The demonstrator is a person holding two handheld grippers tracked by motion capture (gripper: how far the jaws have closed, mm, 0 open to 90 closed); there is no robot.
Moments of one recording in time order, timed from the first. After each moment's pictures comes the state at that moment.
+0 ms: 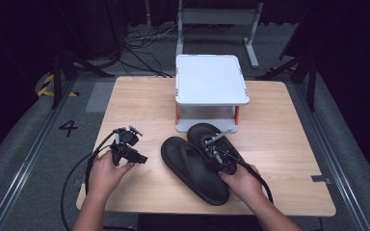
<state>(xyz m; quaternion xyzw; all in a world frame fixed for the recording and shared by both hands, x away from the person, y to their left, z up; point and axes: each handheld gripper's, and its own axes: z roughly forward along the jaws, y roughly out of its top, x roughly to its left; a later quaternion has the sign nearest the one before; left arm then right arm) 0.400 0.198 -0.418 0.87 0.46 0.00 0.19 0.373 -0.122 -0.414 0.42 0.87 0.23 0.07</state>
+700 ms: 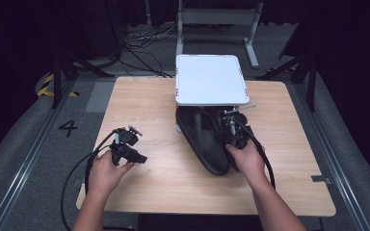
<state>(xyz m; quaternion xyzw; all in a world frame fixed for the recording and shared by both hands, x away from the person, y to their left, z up) 0.401 0.199 -0.418 0.87 0.45 0.01 0.19 0.431 -0.159 -0.383 0.54 0.78 0.30 0.08</state>
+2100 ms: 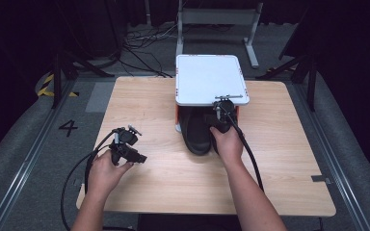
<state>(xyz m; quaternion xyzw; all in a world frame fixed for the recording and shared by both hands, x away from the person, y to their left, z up) 0.402 0.199 -0.417 0.87 0.45 0.00 0.19 0.486 -0.126 -0.398 0.58 0.72 0.34 0.18</state>
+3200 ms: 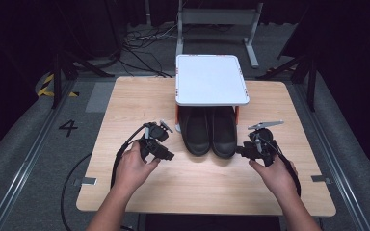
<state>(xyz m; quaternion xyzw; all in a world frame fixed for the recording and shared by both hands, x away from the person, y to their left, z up) 0.403 0.109 -0.389 0.90 0.38 -0.02 0.21 0.378 -0.220 -0.387 0.51 0.80 0.29 0.13</state>
